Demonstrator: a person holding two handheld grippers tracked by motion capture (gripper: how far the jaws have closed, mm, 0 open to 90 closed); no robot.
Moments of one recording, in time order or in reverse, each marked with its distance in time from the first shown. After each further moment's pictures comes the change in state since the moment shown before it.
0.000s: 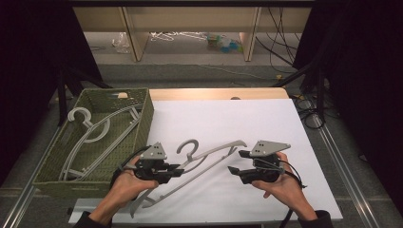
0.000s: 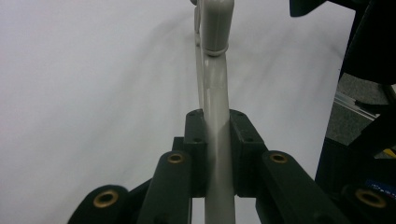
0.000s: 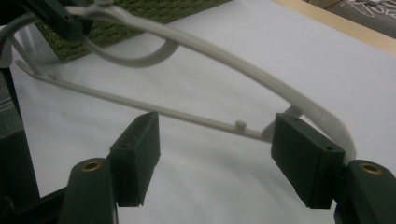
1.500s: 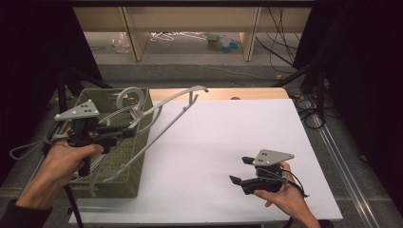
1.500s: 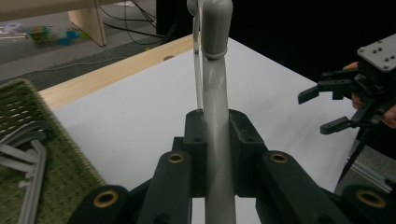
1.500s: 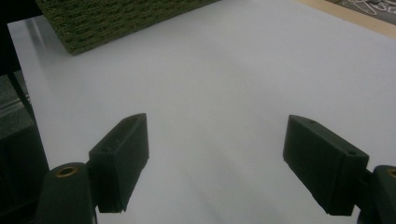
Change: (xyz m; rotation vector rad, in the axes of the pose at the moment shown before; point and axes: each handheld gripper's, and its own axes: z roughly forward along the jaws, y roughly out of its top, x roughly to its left) left arm 0.045 0.045 -0.142 -0.208 0.160 -0.117; right arm 0.010 -0.021 -0.004 -0.023 0.003 0.013
